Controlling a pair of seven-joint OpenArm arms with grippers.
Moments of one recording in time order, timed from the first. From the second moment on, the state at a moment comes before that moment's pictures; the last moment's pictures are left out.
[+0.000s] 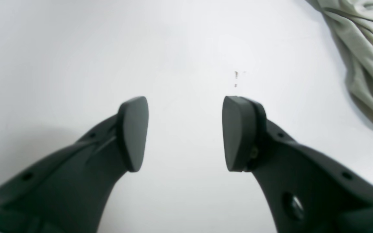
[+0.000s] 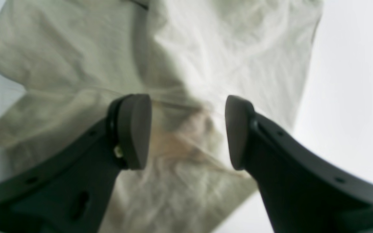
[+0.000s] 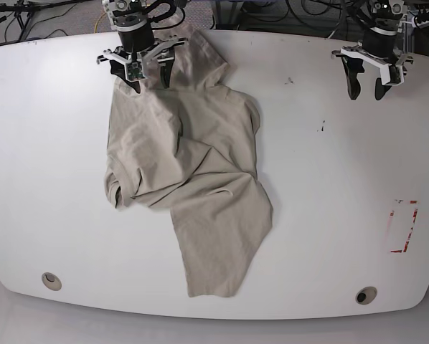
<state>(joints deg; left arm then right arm) 43.9 -13.6 -17.1 107.9 -20.0 -10.1 4.9 -40.8 -9.3 14.0 107.9 -10.2 21.4 -7.0</state>
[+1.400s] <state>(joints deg) 40.3 -13.4 -16.6 110.0 -19.4 -10.9 6.0 -34.7 -8.1 13.2 107.1 -10.6 21.3 -9.9</state>
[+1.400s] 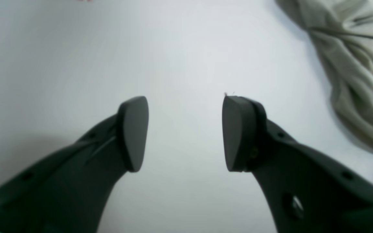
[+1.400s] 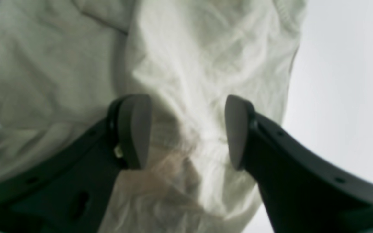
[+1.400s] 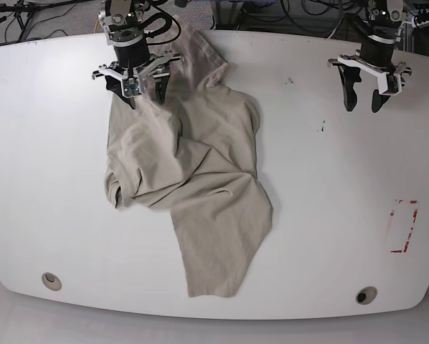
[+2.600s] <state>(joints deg) 40.3 -13.2 -17.0 112.1 -18.9 -10.7 5.6 -22.9 -7.0 7.7 93.7 -10.0 21.4 -10.9</state>
